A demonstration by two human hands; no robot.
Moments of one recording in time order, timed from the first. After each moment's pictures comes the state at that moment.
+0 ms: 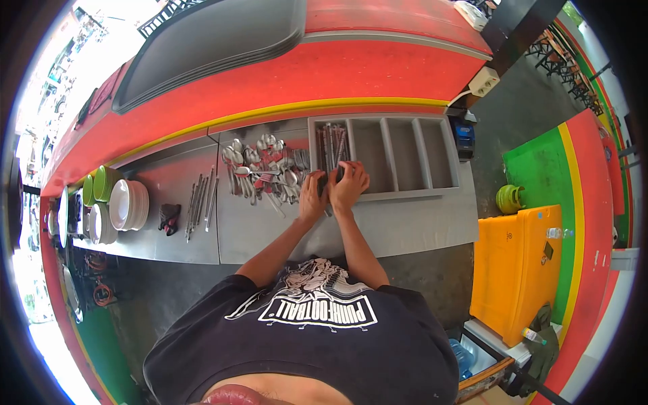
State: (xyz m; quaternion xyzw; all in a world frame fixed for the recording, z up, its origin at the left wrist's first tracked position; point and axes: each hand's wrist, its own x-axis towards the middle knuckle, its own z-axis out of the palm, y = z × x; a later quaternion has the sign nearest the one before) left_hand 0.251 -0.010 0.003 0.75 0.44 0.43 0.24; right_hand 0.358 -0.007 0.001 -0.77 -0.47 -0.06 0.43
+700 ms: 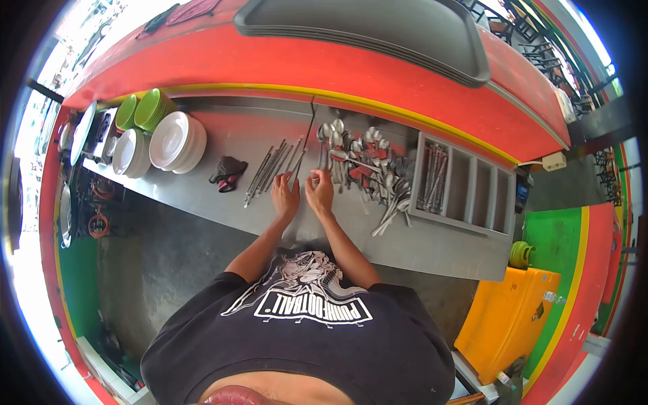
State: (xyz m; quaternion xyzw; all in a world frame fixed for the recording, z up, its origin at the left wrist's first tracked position) left_hand -0.094 -0.011 -0.025 0.58 0.72 0.36 0.08; right_hand 0.017 0.015 -0.029 -0.59 -0.54 0.35 0.49
